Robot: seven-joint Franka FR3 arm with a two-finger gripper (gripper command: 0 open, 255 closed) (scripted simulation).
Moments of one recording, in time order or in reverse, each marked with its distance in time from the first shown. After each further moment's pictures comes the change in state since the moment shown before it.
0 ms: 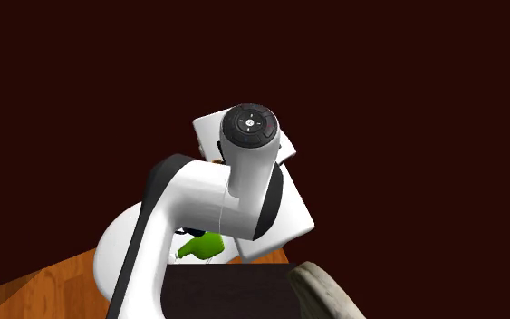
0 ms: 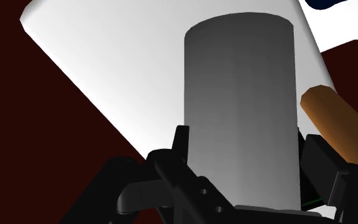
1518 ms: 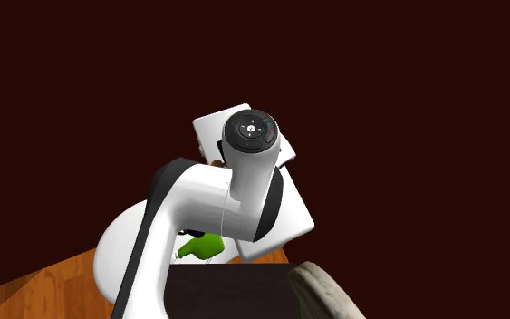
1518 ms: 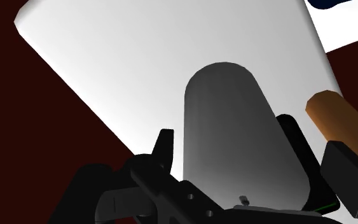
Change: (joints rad) arm -0.001 0.000 -0.003 -0.030 -0.001 0.029 -0.004
